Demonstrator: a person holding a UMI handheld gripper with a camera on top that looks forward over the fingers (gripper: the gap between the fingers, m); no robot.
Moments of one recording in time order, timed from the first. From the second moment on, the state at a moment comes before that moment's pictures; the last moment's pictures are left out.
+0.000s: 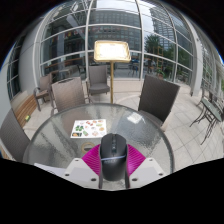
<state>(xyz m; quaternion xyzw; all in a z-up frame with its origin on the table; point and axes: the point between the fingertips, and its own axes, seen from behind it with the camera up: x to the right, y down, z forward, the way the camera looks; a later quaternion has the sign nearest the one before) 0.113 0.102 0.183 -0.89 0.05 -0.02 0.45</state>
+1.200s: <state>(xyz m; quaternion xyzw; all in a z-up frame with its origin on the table) -0.177 0.003 0.047 -0.93 -0.02 0.02 0.37</state>
